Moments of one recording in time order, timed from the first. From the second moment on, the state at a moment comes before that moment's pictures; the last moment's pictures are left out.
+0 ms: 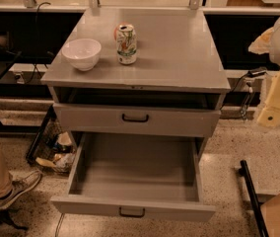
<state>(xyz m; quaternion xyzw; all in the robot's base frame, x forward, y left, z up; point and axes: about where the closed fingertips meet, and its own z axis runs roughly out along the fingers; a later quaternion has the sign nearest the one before) 0.438 -0.216 0.979 -0.60 0.78 -0.04 0.16</state>
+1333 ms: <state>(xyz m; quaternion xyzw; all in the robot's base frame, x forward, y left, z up) 0.379 -0.157 0.808 -0.49 0.86 0.11 0.04</state>
